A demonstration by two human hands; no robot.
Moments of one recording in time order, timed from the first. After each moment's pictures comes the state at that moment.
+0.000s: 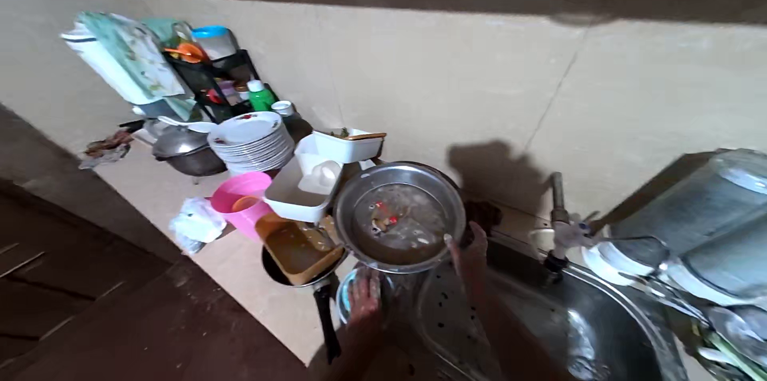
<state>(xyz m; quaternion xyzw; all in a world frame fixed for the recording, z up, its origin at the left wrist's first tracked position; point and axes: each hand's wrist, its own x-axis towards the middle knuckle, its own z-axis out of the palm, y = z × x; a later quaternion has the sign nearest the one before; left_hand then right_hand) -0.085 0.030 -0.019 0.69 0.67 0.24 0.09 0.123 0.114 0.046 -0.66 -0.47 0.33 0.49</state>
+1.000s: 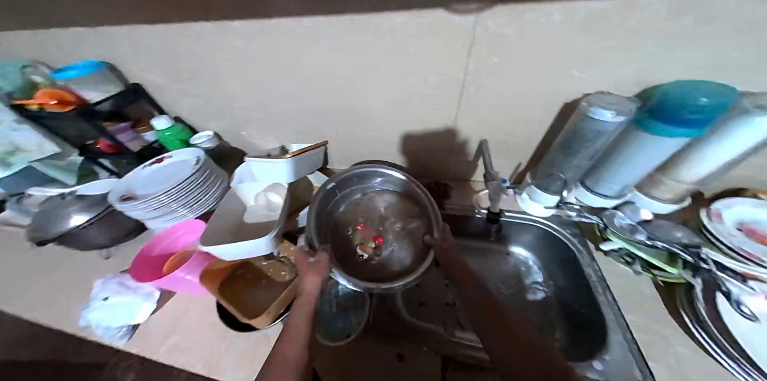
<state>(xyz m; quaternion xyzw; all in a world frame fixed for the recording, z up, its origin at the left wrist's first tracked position) -0.101 0.125 0.070 0.50 0.63 0.49 0.33 0.161 0.107 -0.010 -0.57 -0.26 0.53 0.58</state>
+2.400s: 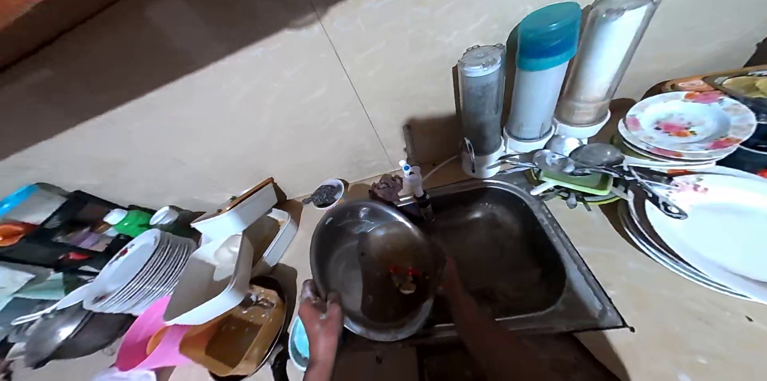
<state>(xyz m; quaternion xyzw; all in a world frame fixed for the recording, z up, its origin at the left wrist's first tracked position) -0.010 0.034 0.064 0.65 0.58 0.44 0.21 0.195 0.035 -0.107 -0.37 0.02 0.55 0.75</state>
